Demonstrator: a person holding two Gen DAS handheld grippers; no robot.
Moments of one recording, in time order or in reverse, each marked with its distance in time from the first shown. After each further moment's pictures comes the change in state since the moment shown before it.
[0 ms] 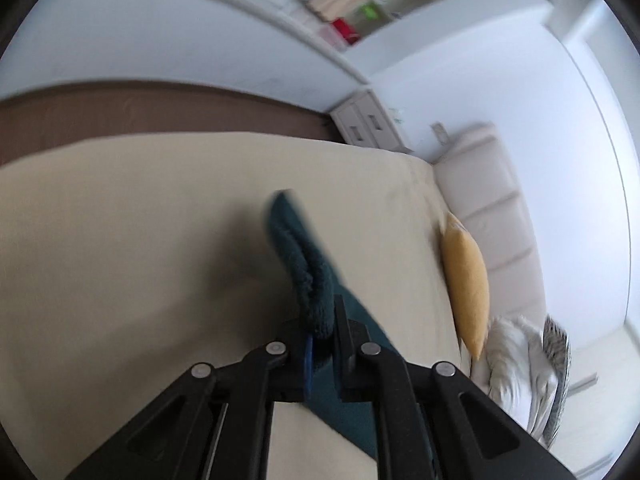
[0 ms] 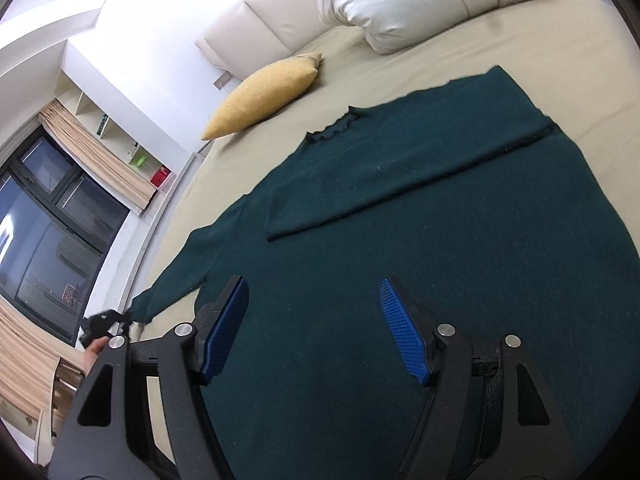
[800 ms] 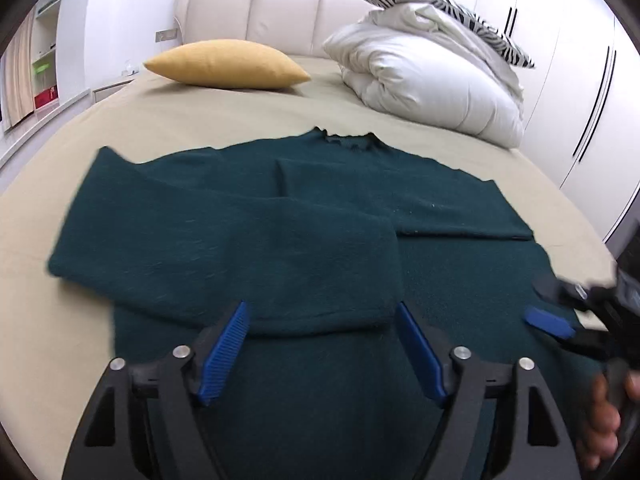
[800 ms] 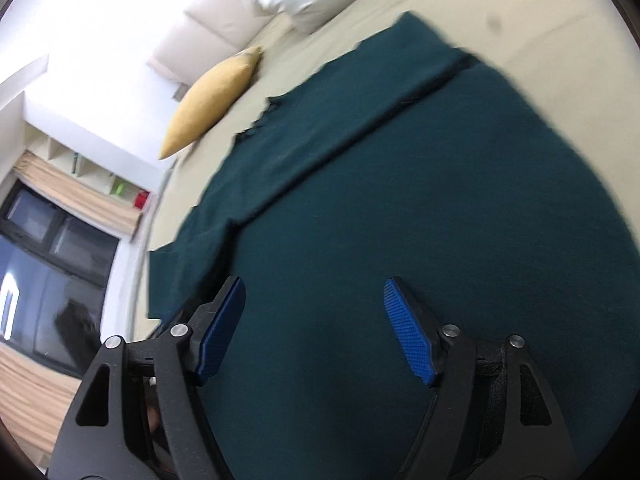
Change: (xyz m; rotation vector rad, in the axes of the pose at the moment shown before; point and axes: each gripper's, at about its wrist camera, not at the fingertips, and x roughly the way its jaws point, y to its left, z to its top) left arm 0.015 -0.199 -0.357 1.063 0.363 -0.116; right arm 0.010 -0.080 0.001 0.202 0.064 0.005
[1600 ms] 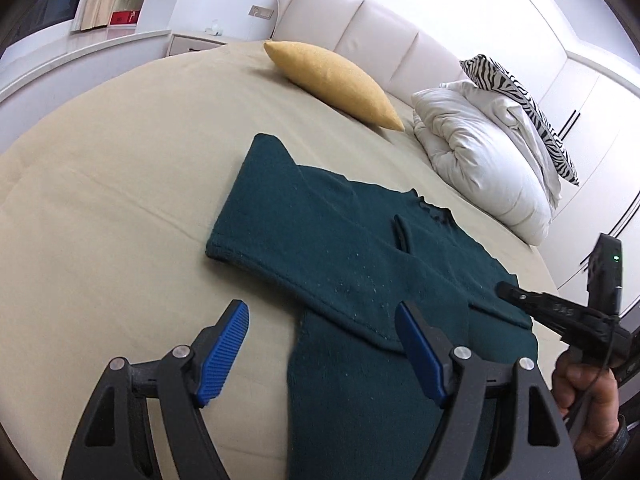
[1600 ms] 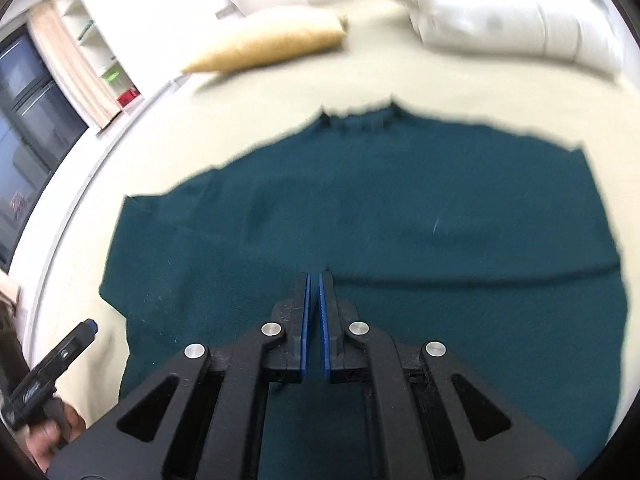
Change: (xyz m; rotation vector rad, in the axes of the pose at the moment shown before) left arm -0.046 0.132 0.002 -0.358 -0.067 -0.010; right arm 0.082 0.149 0.041 -0.477 0.071 -0.221
